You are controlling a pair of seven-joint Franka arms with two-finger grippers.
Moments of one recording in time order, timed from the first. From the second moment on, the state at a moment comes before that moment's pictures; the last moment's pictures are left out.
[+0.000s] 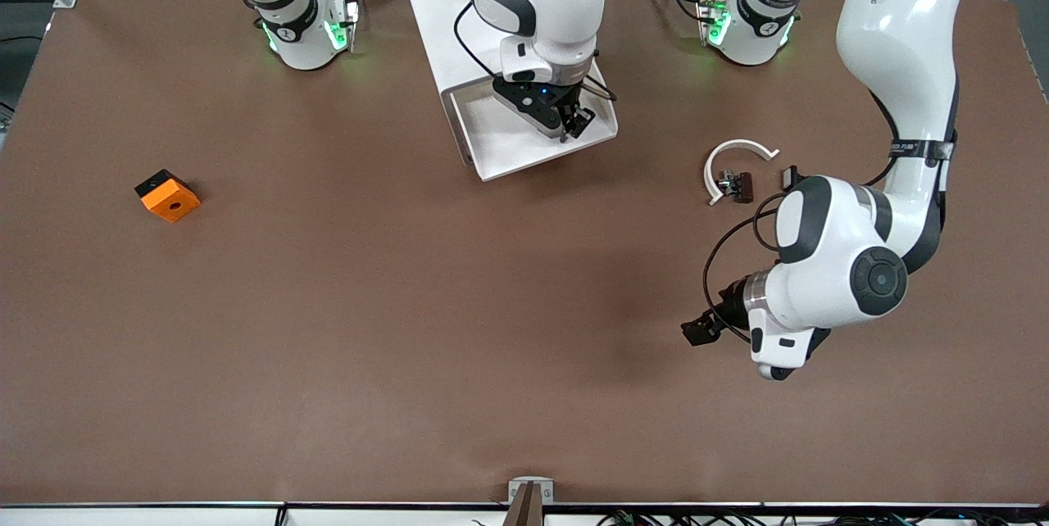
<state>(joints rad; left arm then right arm) -0.16 0.70 -0.14 -1.31 -0.16 1.97 -0.85 1.01 0.47 -0.01 -1.48 -0.04 1.93 1.70</state>
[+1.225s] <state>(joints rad) -0.17 0.73 -0.14 -1.31 -0.13 2.00 -0.85 0.68 0.45 -0.04 -1.29 0.05 1.72 1.19</state>
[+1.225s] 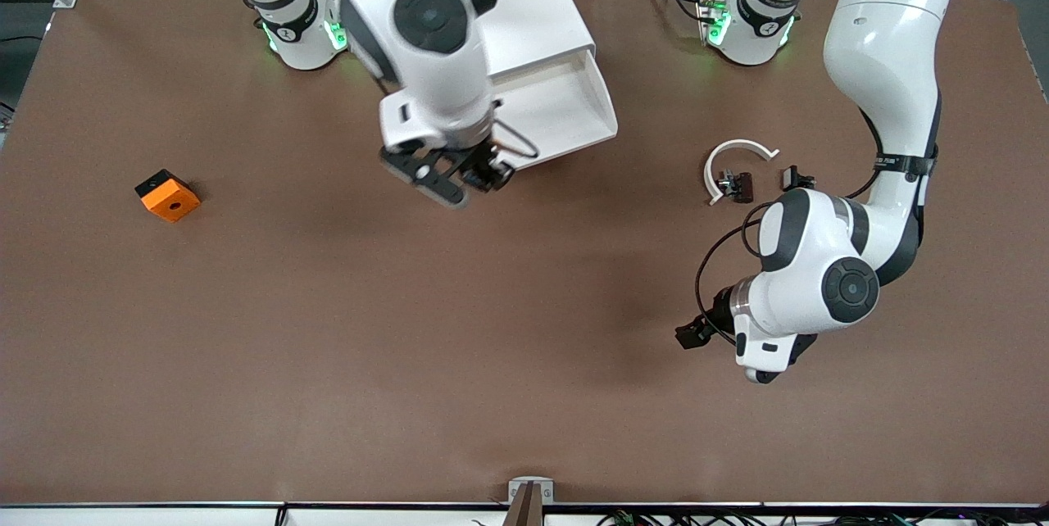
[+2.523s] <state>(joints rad) -0.50 0.63 -0.15 -1.31 -0.07 1.82 -1.08 -0.07 0.51 -0.05 -1.71 -0.03 2.33 0.19</state>
